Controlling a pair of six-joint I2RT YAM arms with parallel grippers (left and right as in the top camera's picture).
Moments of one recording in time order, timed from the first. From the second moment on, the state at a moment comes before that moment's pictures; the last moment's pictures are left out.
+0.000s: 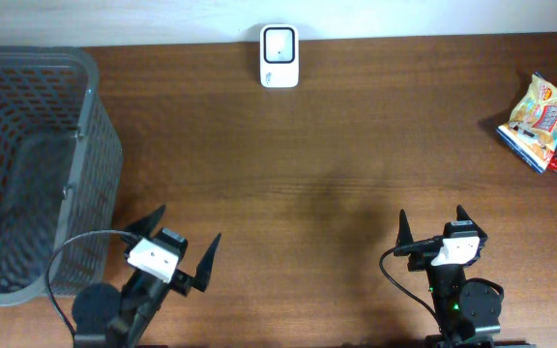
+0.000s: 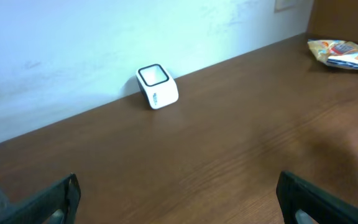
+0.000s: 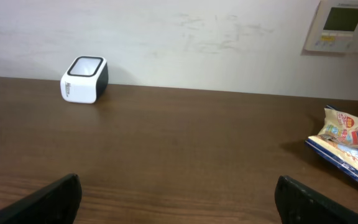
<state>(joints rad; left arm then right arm) -0.04 0.24 0.39 -0.33 0.43 0.20 0.05 0.01 0.01 -0.08 0.03 -0.05</state>
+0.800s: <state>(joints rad) 0.05 0.01 0.02 -0.05 0.45 0.13 0.05 0.01 0.01 -0.08 0.03 -0.05</state>
